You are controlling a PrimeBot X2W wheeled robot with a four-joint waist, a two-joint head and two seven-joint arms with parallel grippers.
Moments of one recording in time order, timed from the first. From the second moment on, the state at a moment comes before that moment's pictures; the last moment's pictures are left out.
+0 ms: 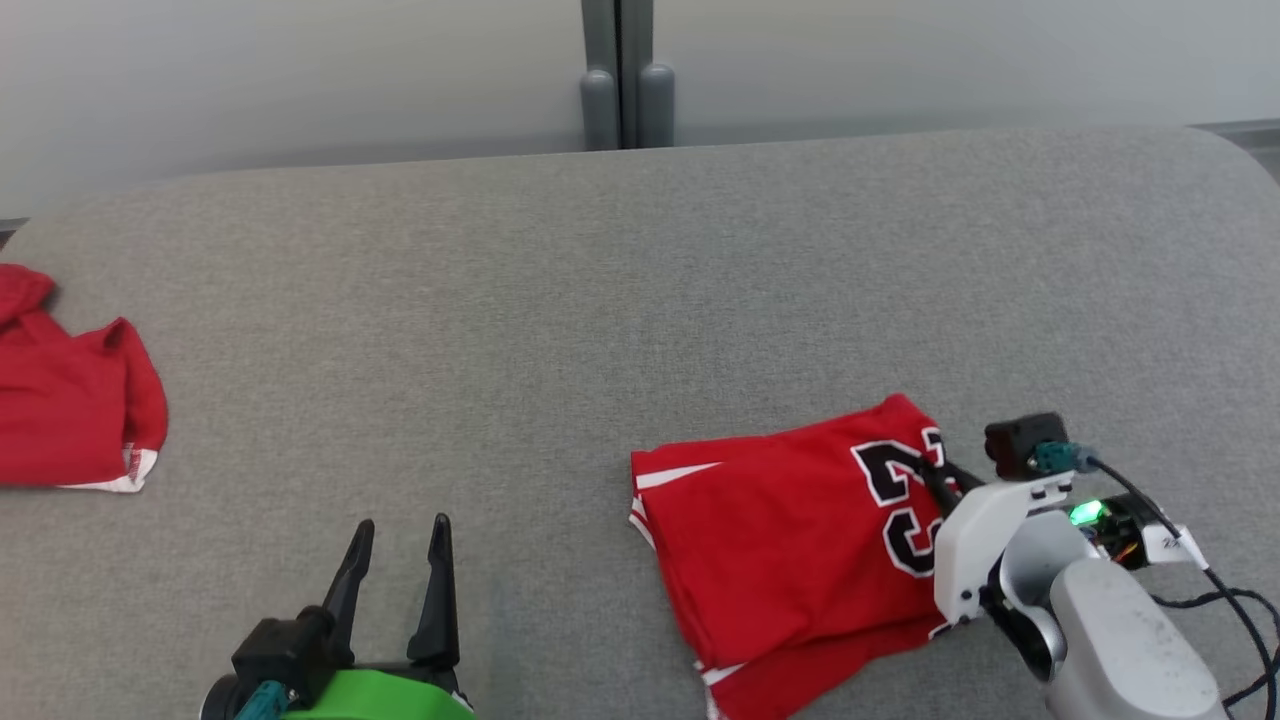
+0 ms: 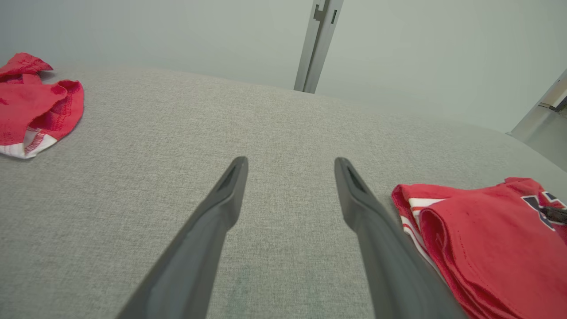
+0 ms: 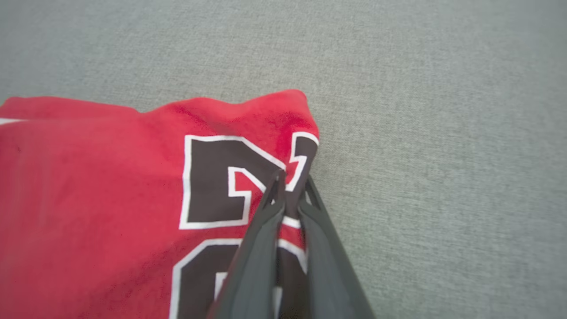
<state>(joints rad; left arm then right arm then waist) 0.04 0.05 -0.16 0.21 -0.32 -0.10 -0.26 -0.32 -0.10 0.13 0.54 0.17 0.13 0.15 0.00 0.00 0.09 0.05</state>
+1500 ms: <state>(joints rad) -0.16 0.15 -0.21 0.12 -0.25 -0.11 -0.25 -0.96 -0.24 -0.06 0.84 0.17 0.13 -0.10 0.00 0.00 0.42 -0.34</state>
